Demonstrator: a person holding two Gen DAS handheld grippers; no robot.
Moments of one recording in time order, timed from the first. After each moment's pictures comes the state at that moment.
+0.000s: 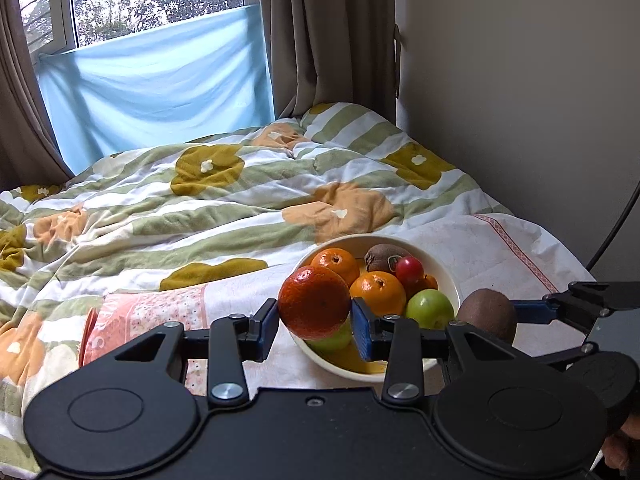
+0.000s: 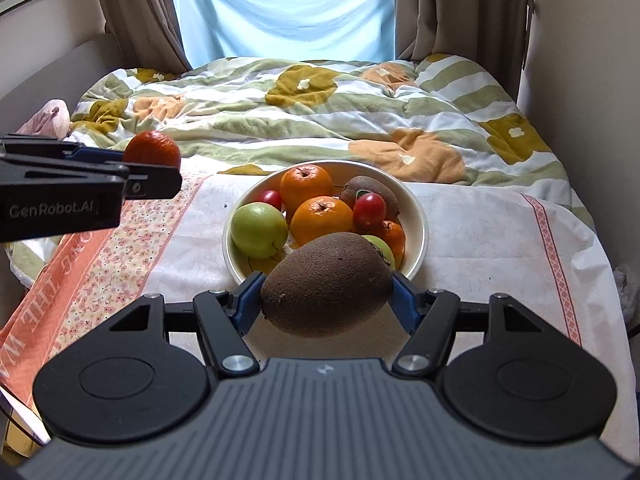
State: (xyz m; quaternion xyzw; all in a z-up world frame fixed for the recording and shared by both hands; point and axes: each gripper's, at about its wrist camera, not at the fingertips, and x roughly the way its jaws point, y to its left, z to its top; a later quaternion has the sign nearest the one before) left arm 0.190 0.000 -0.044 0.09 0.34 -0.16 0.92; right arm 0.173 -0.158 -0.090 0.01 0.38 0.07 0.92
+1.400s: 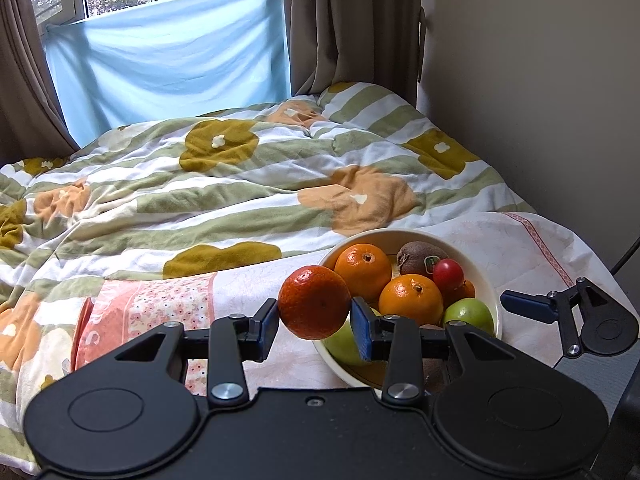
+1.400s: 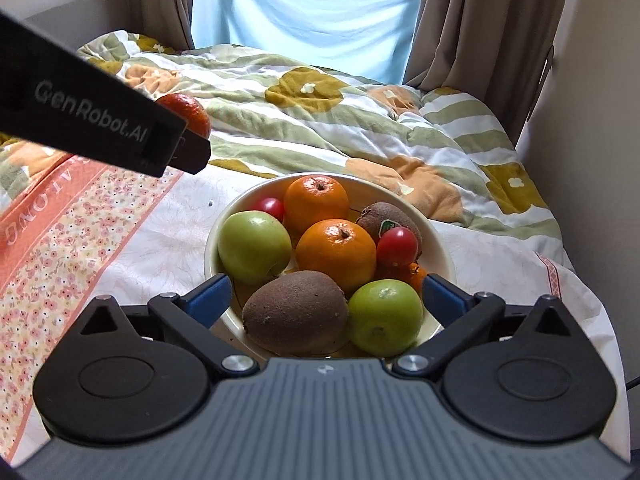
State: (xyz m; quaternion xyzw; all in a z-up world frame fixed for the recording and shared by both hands) left arm 0.233 0.003 -0.060 0.08 0.37 -0.14 0.91; right arm 0.215 -0.111 -0.127 -0.09 0.35 0.05 0.93
